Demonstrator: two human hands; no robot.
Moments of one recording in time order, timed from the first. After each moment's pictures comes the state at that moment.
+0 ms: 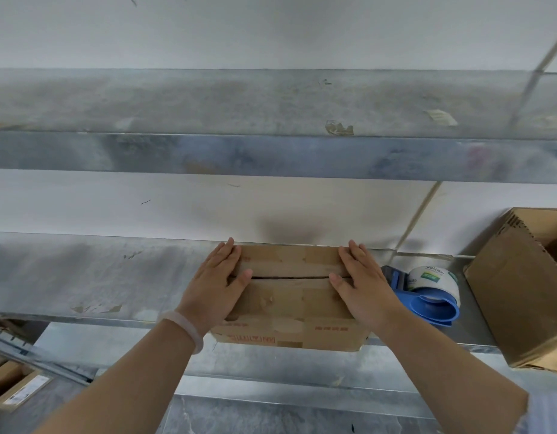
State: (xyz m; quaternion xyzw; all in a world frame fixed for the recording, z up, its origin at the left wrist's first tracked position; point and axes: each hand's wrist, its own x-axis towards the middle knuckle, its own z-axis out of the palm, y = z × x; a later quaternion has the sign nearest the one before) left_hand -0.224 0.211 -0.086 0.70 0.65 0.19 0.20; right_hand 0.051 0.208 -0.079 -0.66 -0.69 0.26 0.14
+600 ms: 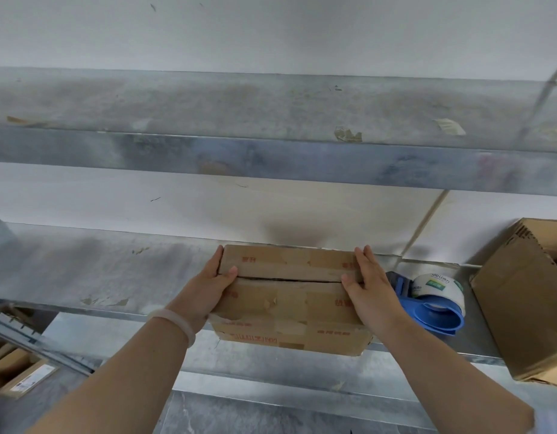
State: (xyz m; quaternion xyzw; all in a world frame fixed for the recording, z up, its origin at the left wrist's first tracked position) left_hand -0.237 0.205 -0.081 0.43 0.62 0.37 0.54; right_hand 0.052 0.207 -0.081 -0.68 -0.59 0.35 0.24
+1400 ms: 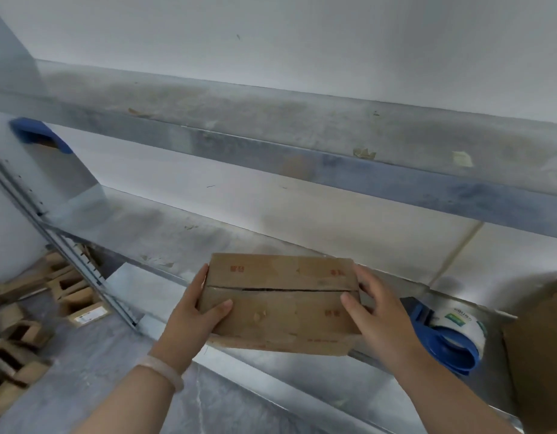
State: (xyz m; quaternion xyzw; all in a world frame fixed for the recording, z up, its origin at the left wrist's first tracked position) left_hand -0.225 0.086 -0.083 0.34 0.68 0.52 0.39; right_hand 0.064 0.178 -0.063 -0.54 -0.68 0.40 0.30
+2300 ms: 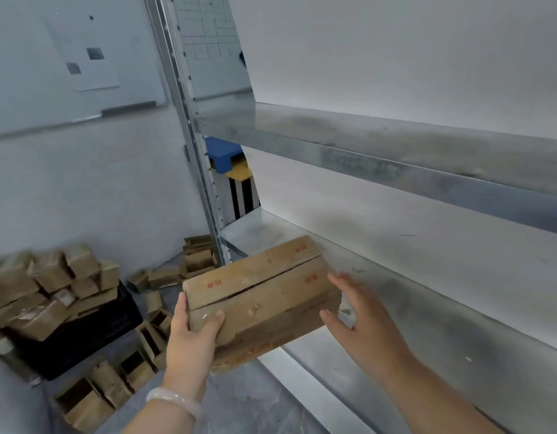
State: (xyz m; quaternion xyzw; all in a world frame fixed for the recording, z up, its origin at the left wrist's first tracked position) left_hand -0.530 -0.045 -0.064 0.09 0.71 0.67 0.19; right_hand -0.325 0.125 -0.047 -0.32 -0.85 0.31 0.27
